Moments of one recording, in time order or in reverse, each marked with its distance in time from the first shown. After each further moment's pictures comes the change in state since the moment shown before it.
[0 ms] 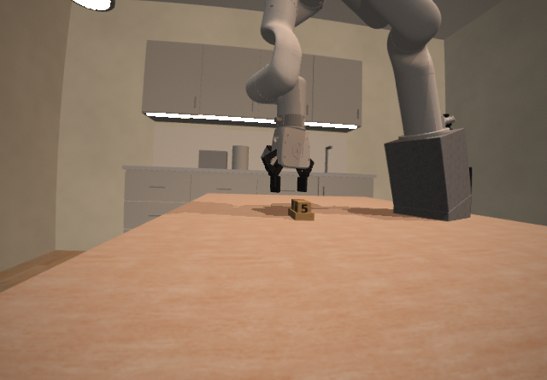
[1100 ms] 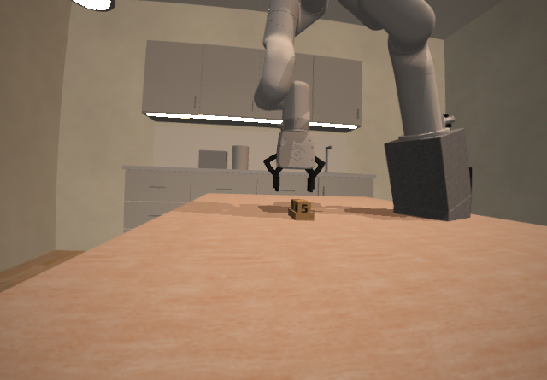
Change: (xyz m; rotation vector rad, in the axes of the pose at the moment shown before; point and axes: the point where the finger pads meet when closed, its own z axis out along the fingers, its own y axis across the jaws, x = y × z) arm 0.018 0.033 0.000 0.001 0.000 0.526
